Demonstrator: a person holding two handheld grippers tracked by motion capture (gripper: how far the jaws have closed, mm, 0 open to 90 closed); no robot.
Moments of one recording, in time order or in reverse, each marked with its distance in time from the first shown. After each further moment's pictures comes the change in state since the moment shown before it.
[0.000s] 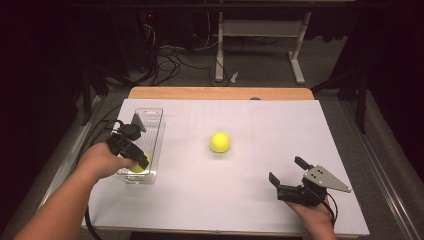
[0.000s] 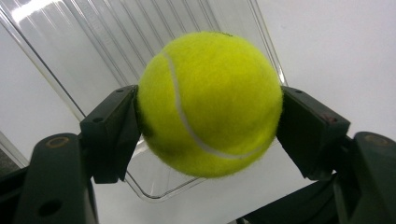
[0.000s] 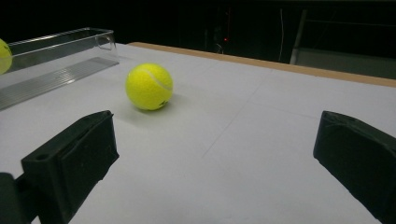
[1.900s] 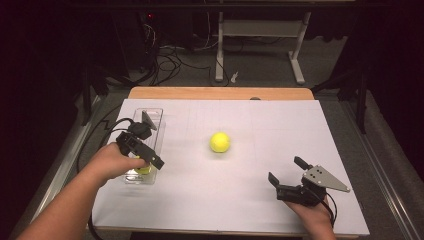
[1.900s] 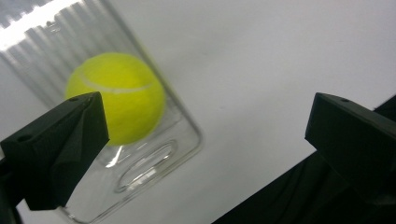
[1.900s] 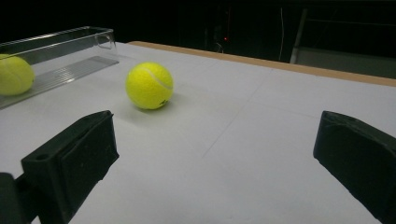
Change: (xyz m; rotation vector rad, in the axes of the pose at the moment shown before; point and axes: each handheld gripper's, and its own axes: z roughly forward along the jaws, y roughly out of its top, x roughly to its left) left arm -0.041 0.005 -0.016 -0.081 -0.104 0.118; right arm 0.001 0.000 0.001 0.003 -0.002 -0.001
